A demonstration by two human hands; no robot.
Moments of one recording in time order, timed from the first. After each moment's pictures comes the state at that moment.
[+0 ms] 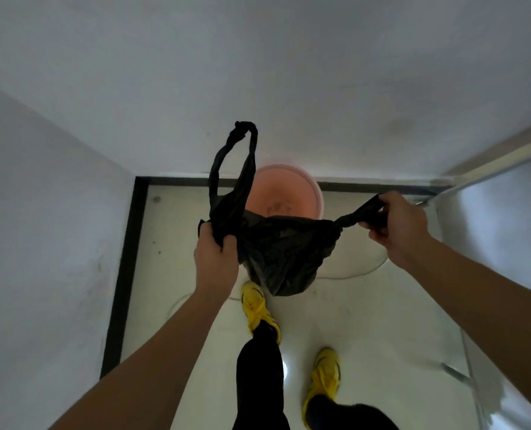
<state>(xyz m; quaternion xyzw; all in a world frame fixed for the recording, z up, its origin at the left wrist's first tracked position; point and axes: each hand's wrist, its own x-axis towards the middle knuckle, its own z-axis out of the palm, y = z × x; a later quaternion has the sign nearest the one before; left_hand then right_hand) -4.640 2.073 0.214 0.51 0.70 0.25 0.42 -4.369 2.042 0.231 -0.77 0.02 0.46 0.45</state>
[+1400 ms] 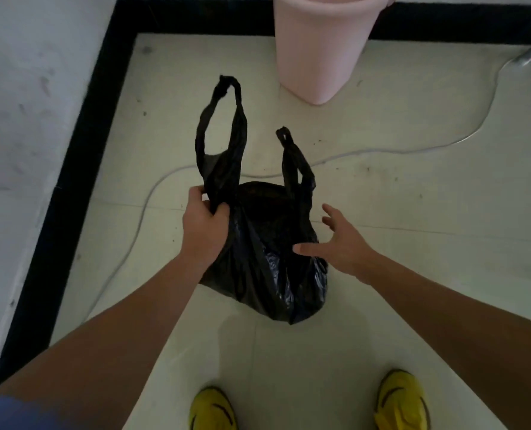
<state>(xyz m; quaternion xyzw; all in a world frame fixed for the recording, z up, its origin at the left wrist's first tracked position) -4.835 1.775 -0.168 0.52 0.70 0.25 0.43 -4.617 1.700 -0.189 -0.71 -0.35 0.58 0.18</state>
